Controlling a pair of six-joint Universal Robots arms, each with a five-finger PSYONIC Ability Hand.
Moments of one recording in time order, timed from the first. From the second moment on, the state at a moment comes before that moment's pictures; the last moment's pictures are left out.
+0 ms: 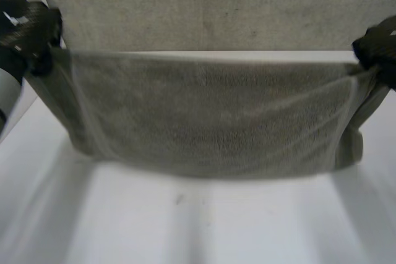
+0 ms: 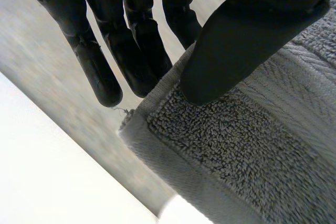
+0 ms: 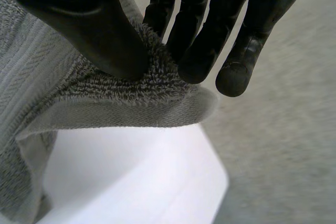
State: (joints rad) left arm 4.47 -1.49 -1.63 3.25 -1.56 3.61; right arm 1.58 -1.47 1.22 0.55 1.18 2.31; left_hand 1.20 1.22 1.22 1.22 1.03; right_hand 1.33 1.32 1.34 1.34 1.16
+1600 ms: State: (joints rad) left arm 4.55 -1.82 -1.83 3.61 -1.41 3.38; right arm 1.67 -1.22 1.62 -0.13 1.13 2.31; left_hand 1.21 1.22 1.22 1.22 1.04; right_hand 0.24 0.25 0.24 0.26 0.06
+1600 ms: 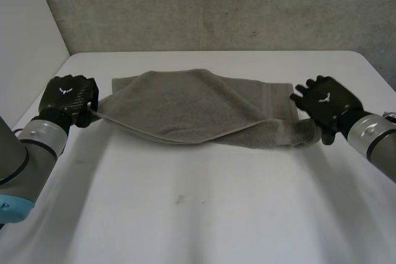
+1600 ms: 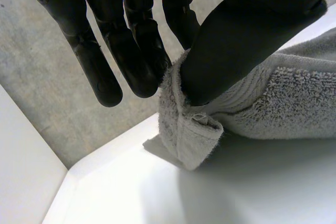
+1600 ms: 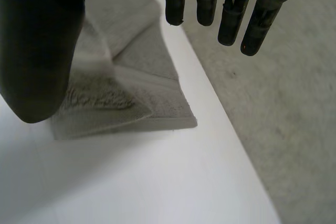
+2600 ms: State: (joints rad) left arm 4.60 -1.80 -1.81 3.61 -1.36 3.38; right arm 1.74 -0.81 0.99 0.40 1.40 2.96; left_hand 1.21 1.22 1.22 1.22 1.04; right_hand 0.49 0.48 0.49 0.49 0.33
